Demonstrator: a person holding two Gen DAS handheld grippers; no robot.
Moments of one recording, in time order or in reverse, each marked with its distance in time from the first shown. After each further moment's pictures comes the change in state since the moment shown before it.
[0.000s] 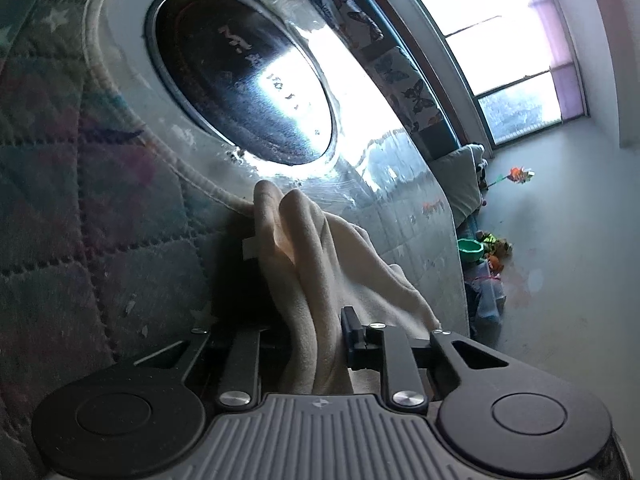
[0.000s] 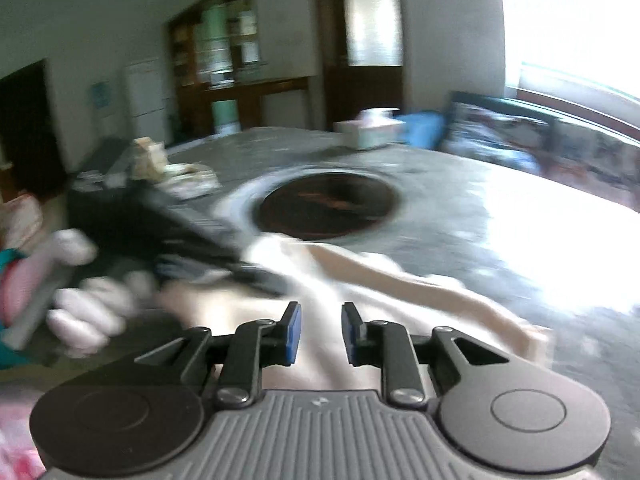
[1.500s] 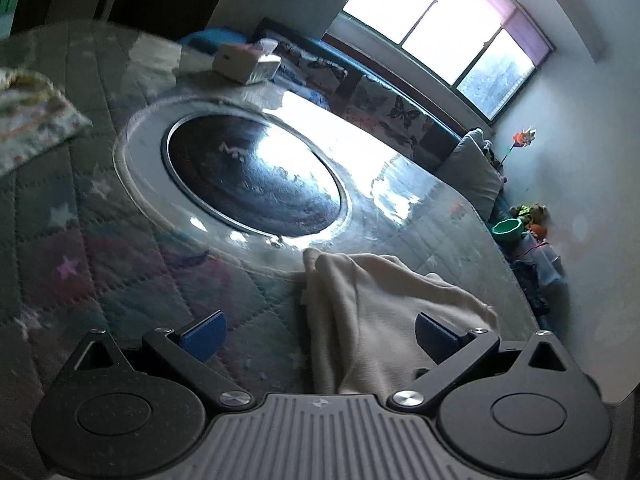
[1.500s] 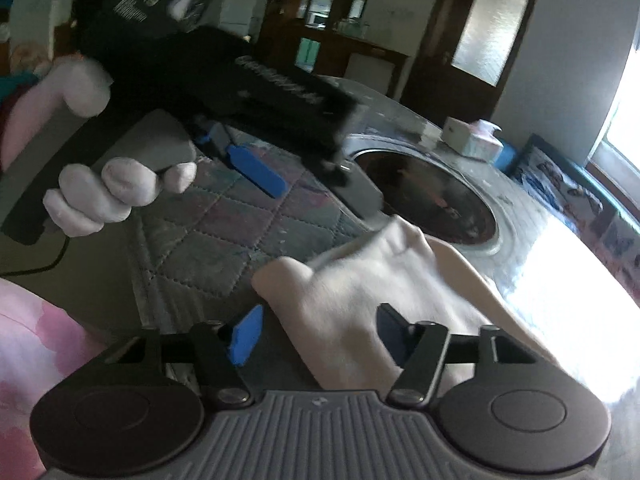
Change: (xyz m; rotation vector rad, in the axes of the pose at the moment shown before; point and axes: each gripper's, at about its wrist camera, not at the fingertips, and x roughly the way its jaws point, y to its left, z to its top) left arm -0.064 -0.006 -0.010 0.351 -0.151 0.138; right arm 0.035 0.118 -0.018 -0.465 0.118 0.067
